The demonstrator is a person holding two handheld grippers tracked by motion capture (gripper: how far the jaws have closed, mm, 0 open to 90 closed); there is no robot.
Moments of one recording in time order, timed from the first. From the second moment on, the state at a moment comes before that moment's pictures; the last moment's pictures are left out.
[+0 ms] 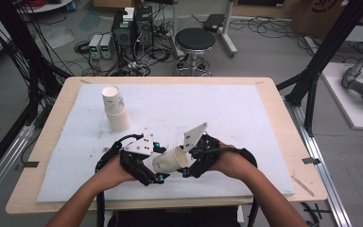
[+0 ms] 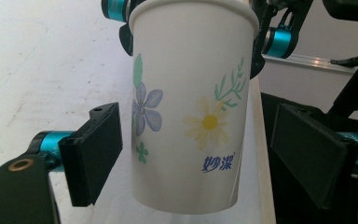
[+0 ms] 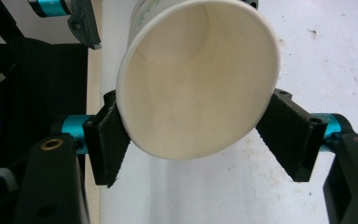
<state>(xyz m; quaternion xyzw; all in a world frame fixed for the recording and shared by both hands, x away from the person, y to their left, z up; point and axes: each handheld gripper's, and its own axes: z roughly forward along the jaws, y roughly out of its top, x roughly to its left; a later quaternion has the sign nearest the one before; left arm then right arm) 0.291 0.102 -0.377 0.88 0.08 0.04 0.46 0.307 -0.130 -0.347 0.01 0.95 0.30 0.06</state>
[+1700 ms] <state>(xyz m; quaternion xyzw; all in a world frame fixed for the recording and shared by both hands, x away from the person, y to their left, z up) 0.300 0.095 -0.393 0.89 0.09 0.01 0.44 0.309 -0.120 -0.342 0.01 0.96 0.28 0.05</state>
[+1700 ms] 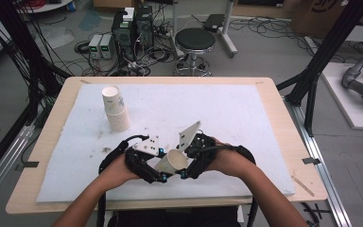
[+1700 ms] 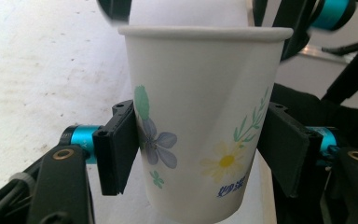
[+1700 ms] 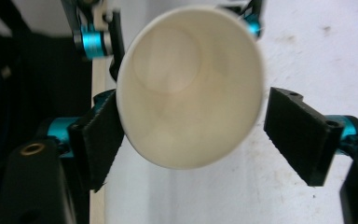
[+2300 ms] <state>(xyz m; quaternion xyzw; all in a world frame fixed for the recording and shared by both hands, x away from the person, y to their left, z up) 0.298 0.152 -0.418 0.80 0.20 0.08 0.56 0.312 -0.197 -0.351 0.15 0.89 0.43 0.07</state>
